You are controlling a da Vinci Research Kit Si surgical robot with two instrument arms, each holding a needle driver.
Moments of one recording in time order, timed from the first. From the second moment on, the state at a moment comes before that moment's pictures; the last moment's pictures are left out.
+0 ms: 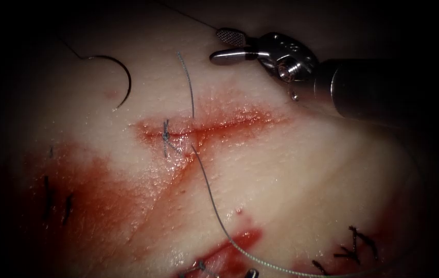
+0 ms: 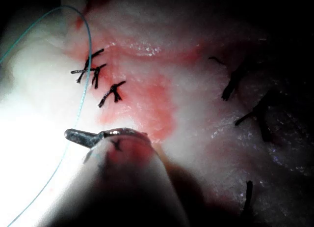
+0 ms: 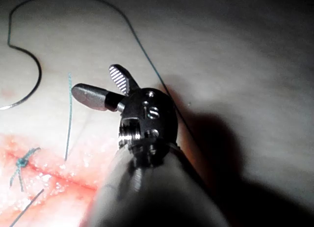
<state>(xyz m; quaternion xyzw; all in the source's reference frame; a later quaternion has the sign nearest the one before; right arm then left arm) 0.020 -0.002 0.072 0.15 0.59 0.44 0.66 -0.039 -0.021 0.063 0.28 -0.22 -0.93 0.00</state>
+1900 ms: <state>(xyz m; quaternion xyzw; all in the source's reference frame) 0.026 -0.015 0.068 0.07 0.69 -0.07 0.71 -0.028 -0.009 0.065 0.49 -0.15 -0.82 0.26</state>
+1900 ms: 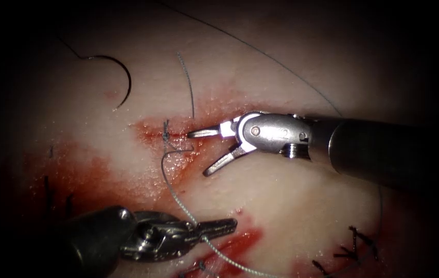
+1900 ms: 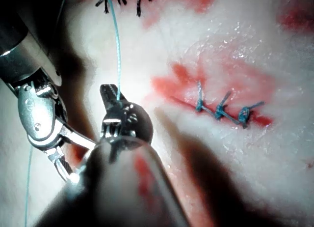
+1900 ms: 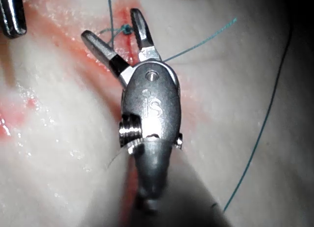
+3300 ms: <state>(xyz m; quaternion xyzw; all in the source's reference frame) 0.033 -0.018 0.064 0.00 0.69 -0.14 0.71 -0.025 -0.008 0.065 0.49 -0.10 -0.84 0.23</state>
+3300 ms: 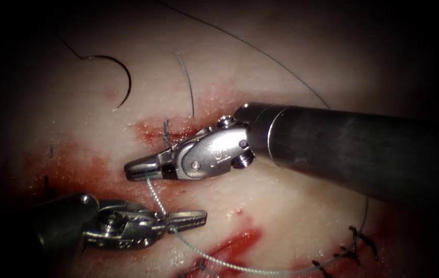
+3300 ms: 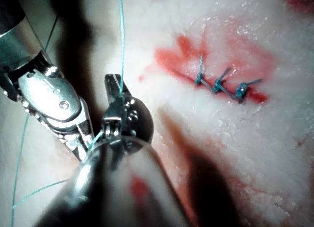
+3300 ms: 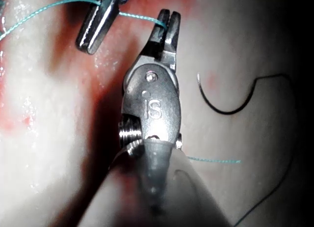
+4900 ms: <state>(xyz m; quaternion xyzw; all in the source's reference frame) 0.028 -0.010 0.072 0.02 0.59 0.08 0.80 -0.038 -0.013 0.071 0.37 -0.32 -0.84 0.22</state>
